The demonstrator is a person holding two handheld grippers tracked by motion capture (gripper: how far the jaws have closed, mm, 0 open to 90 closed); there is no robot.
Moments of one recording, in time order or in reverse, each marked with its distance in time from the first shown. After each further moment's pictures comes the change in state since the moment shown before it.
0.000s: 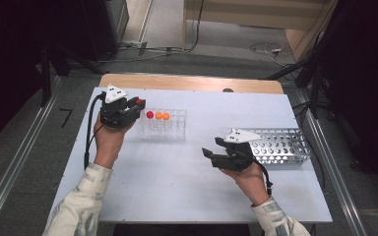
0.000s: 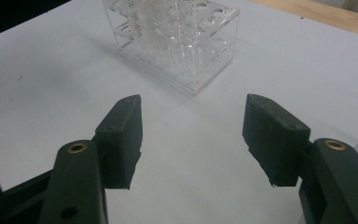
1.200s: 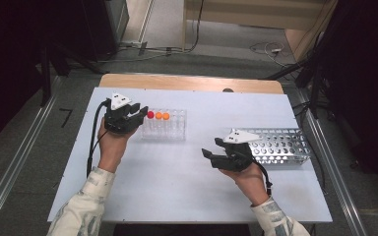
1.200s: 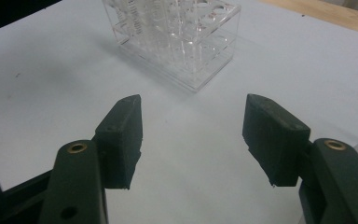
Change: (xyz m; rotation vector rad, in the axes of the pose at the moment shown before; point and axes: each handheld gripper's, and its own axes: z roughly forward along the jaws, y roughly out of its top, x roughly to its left) left arm -0.003 -0.016 0.008 0.016 0.006 -0.008; right arm 0.001 -0.001 0.002 0.009 -0.002 -0.004
